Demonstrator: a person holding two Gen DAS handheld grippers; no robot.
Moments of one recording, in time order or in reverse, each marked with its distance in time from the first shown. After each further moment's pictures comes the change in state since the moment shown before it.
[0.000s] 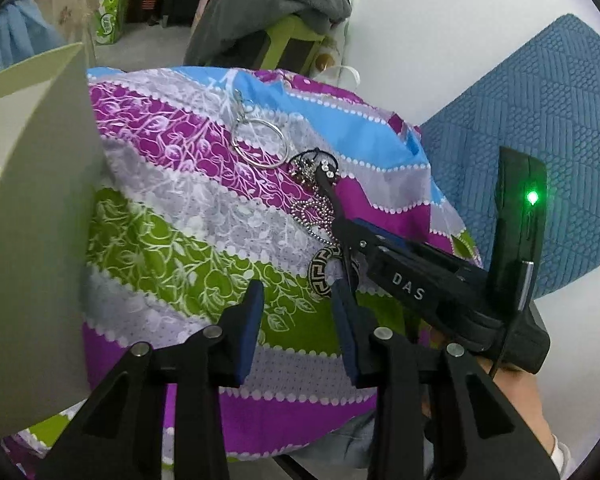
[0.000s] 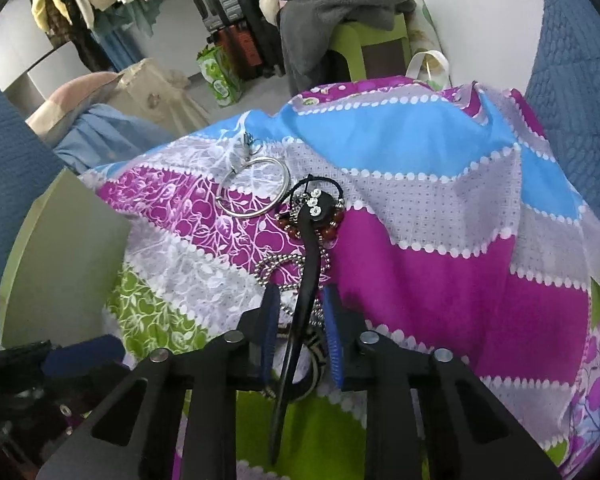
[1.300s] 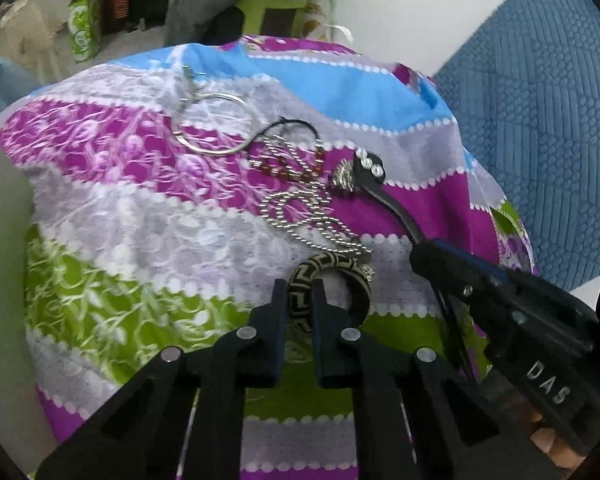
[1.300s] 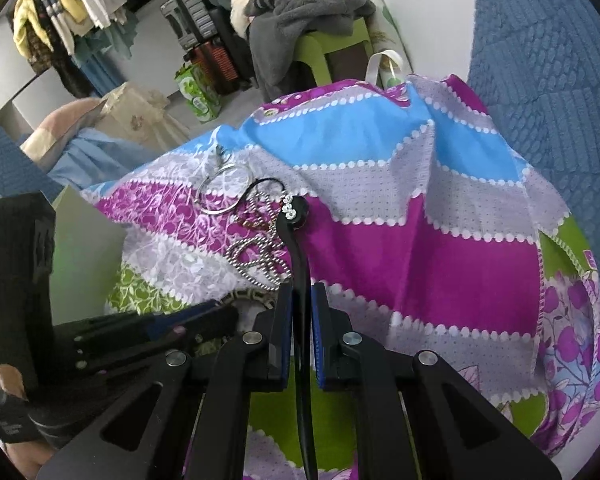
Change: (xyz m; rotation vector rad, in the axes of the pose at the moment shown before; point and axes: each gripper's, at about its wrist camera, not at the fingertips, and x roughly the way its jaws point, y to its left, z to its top) left arm 0.070 -0.028 0.015 0.118 0.066 0.099; right arm -0.038 -0.022 -0.020 0.085 -0.034 -0.035
